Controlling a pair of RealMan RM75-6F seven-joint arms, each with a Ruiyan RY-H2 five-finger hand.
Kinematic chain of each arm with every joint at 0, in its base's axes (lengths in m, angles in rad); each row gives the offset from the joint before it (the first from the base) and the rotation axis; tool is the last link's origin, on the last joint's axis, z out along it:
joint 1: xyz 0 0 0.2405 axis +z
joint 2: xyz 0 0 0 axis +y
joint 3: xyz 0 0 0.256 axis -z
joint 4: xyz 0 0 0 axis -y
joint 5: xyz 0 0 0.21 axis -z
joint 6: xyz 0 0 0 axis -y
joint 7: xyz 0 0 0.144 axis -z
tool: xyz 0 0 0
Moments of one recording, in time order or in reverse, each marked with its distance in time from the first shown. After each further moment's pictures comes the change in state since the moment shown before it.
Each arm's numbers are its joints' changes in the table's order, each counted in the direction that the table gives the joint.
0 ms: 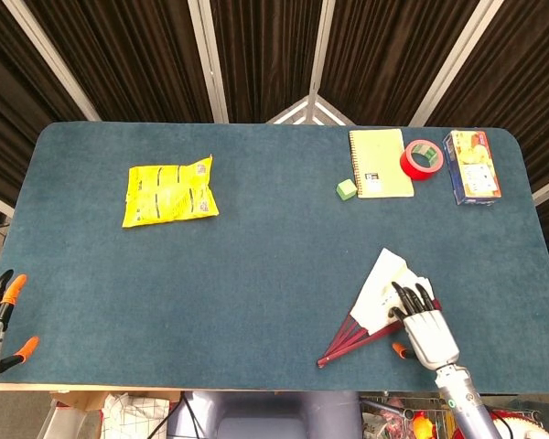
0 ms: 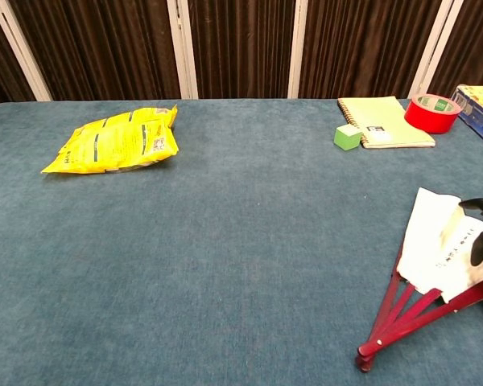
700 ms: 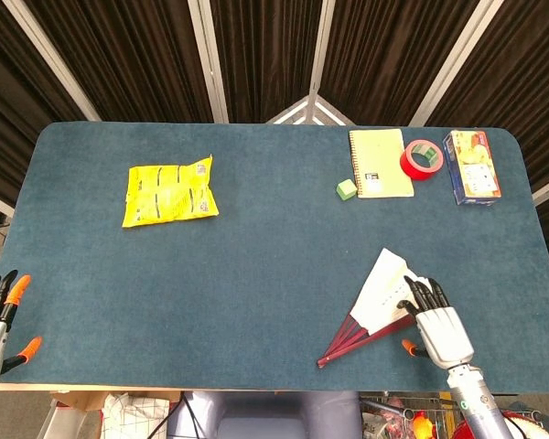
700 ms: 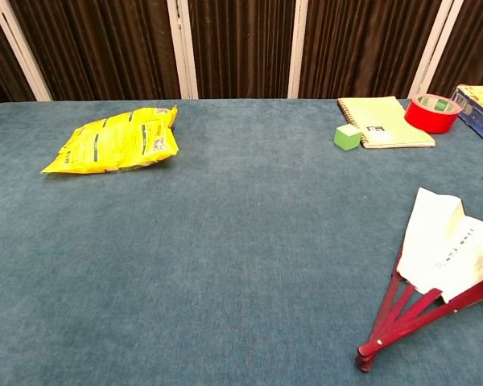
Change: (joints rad) left arm -0.004 0.000 -0.007 -0.004 -0.014 0.005 0.004; right arm -0.013 0.111 -0.018 0.154 -0.017 -0.017 0.028
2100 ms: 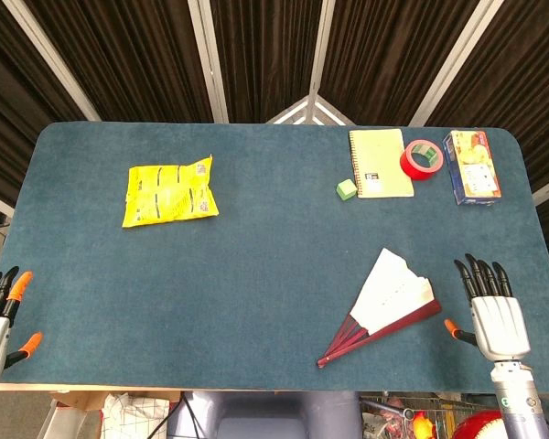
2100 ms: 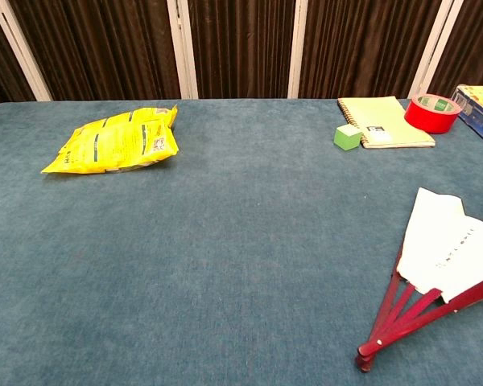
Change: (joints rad) left arm -0.010 -0.020 0.018 -0.015 0.017 0.011 -0.039; right arm -0.060 0.149 -0.091 0.134 -0.111 -0.120 0.020
